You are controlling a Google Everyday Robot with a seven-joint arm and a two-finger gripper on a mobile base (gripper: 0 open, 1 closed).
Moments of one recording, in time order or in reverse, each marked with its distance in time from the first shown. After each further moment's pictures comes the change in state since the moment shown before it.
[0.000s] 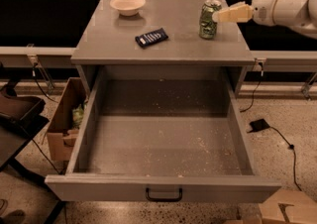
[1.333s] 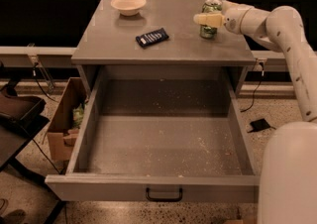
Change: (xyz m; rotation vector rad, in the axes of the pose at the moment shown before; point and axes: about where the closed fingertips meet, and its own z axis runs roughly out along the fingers) arm 0.039 -0.018 0.106 -0.014 -0.128 0.082
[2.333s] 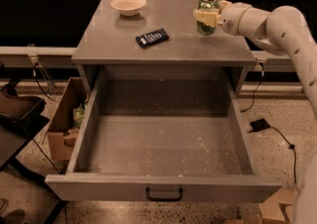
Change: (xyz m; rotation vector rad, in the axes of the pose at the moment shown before) arm -0.027 0.051 -0.015 -0.049 -0.045 -0.073
